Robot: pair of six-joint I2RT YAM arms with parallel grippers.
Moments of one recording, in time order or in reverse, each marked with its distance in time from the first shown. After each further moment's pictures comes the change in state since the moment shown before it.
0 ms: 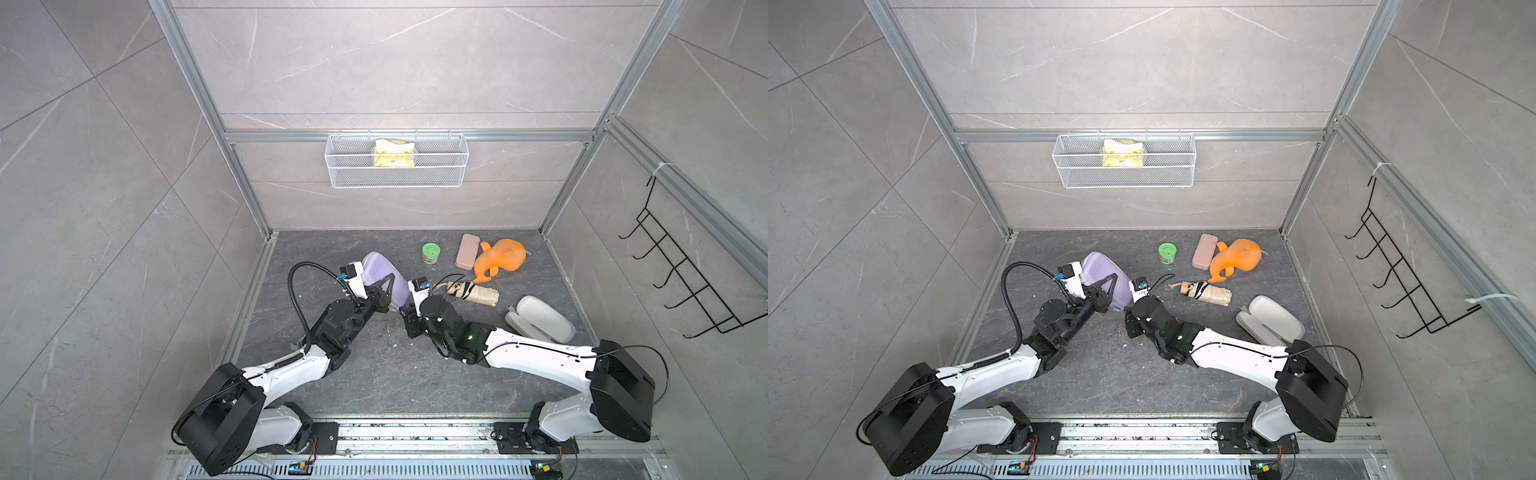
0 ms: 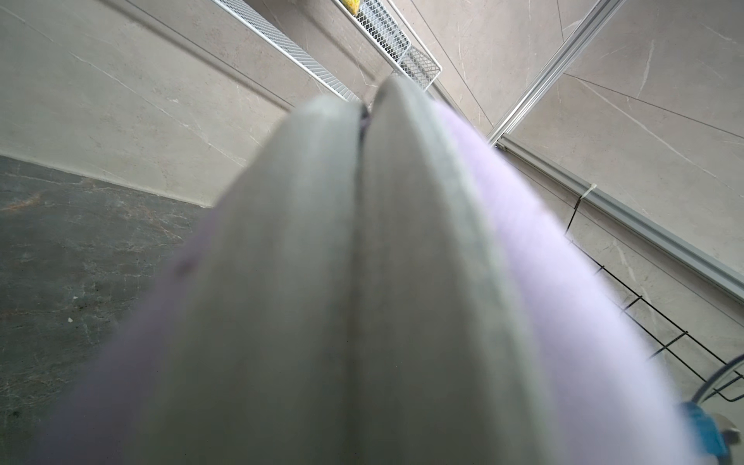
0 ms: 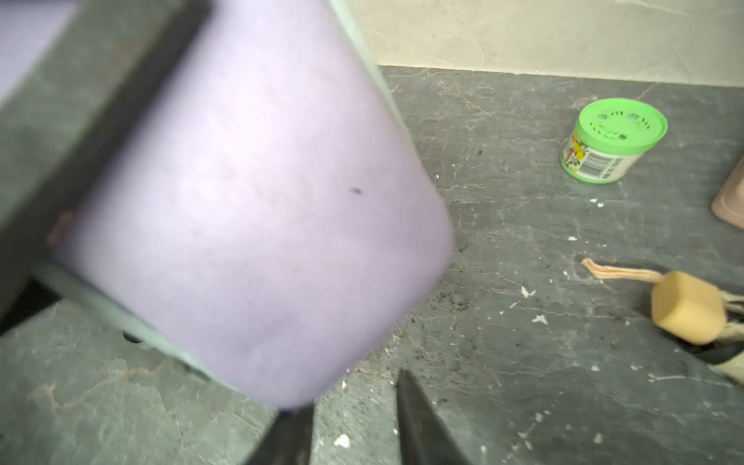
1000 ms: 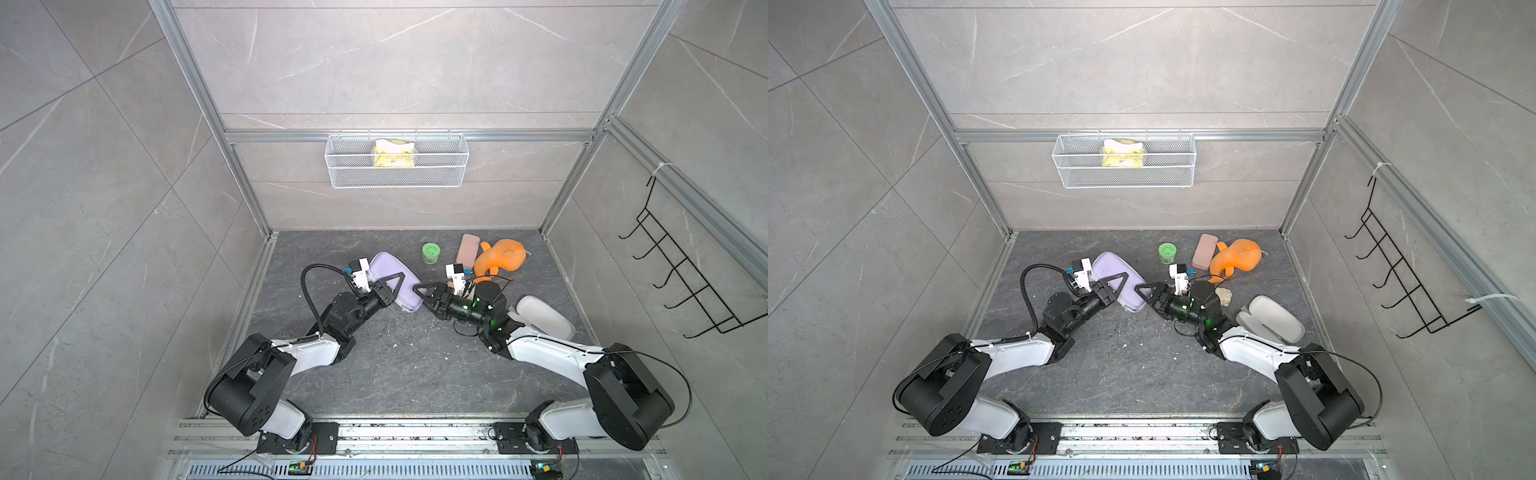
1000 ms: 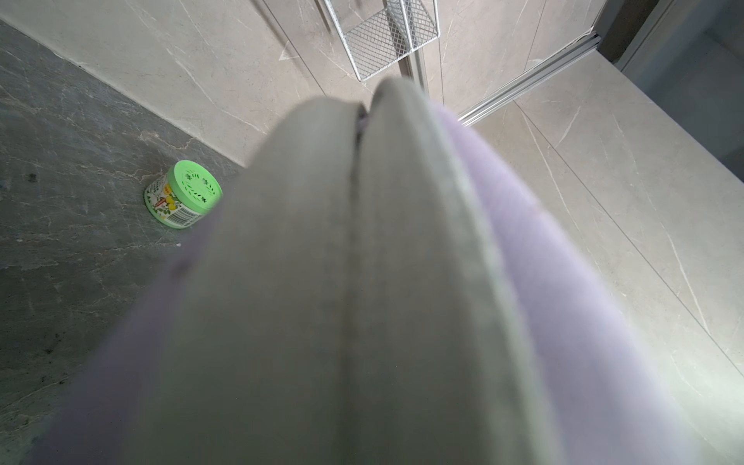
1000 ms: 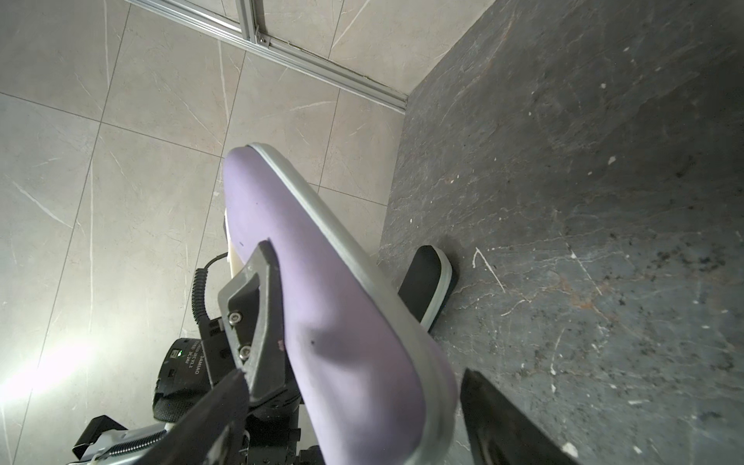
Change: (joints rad) left arm 0.056 0.222 0.045 0.238 0.251 -0.407; right arm -0.363 -0.022 -0.241 0.612 -0.741 0.744
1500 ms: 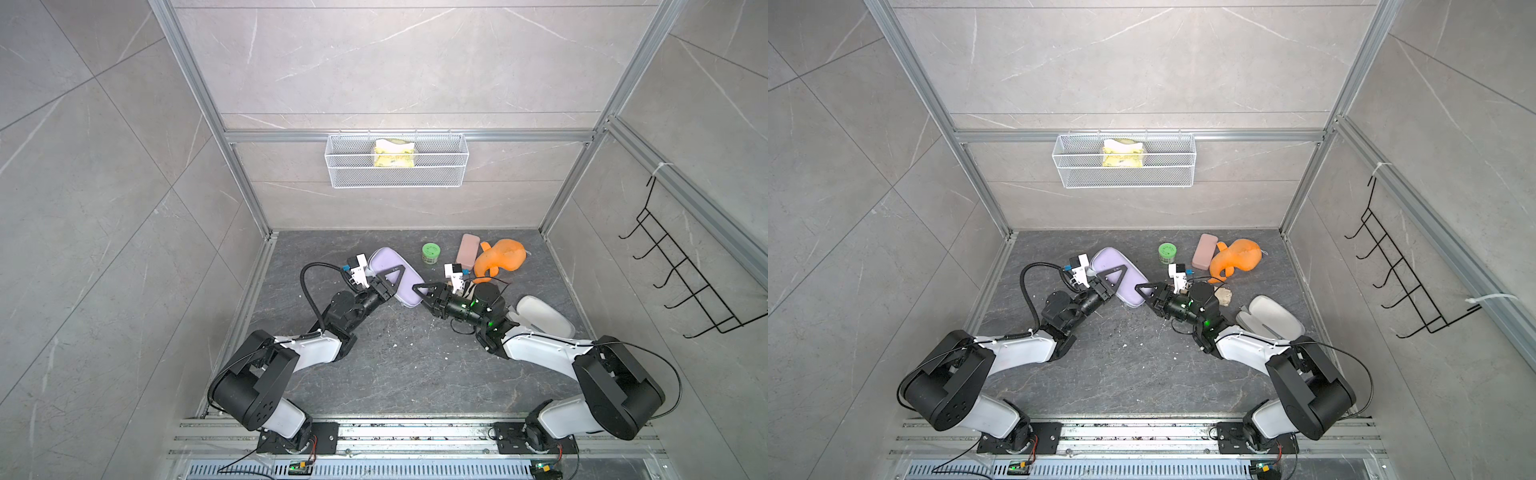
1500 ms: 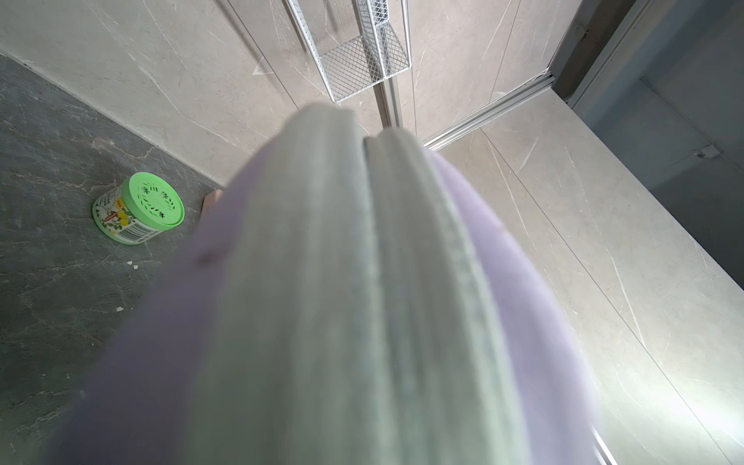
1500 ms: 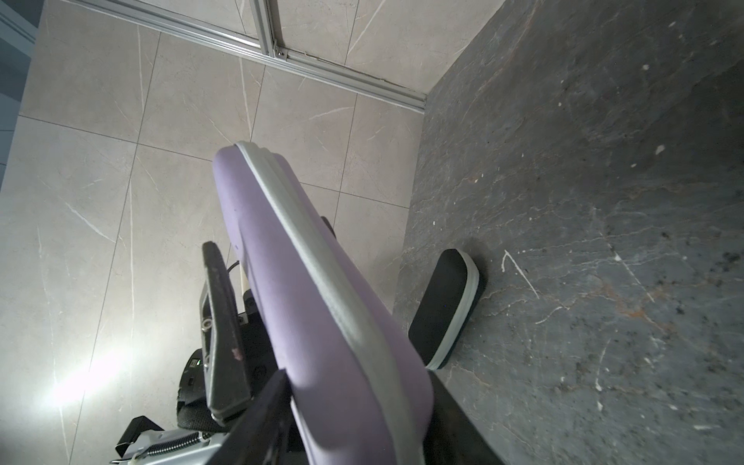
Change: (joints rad) left arm 0.003 0.028 0.023 0.084 0.004 -0.078; right arm 0.005 0.052 -0.002 0.131 -0.008 0.097
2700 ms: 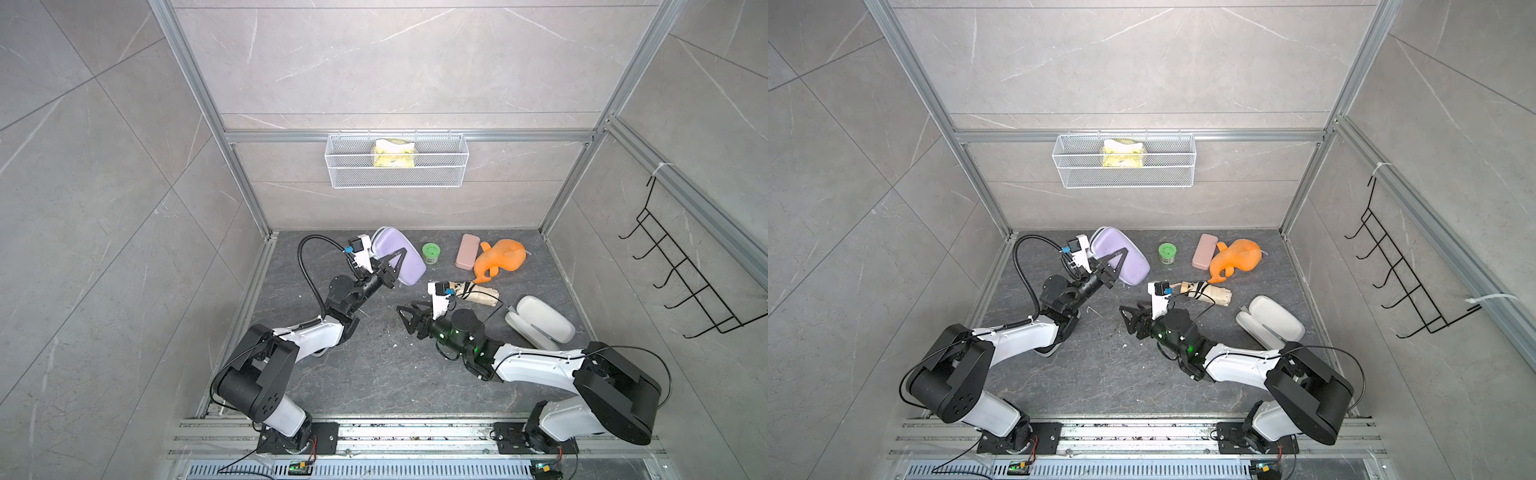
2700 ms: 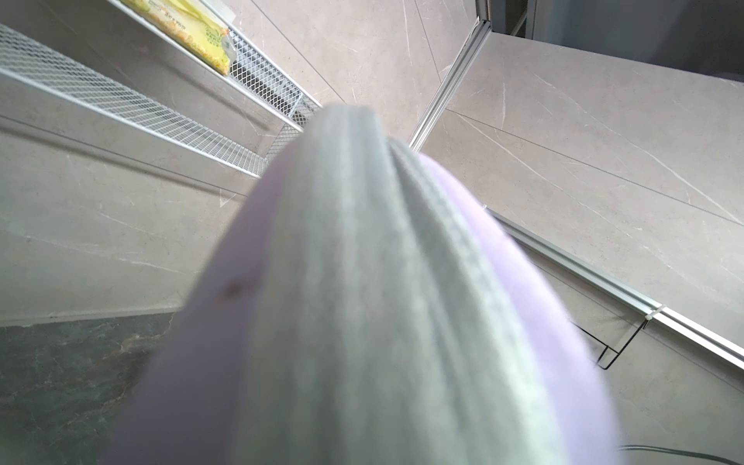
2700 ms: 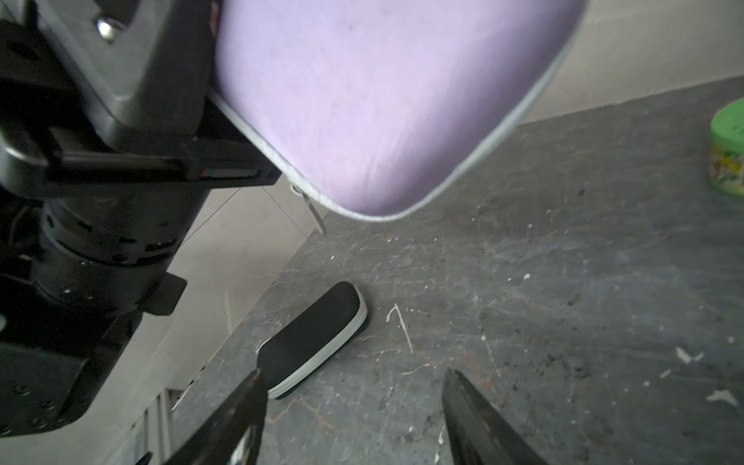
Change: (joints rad) left arm 0.048 0.048 0.174 0.011 0.050 0.496; right arm 0.302 -0.007 -0.056 -0.004 0.581 -0.723
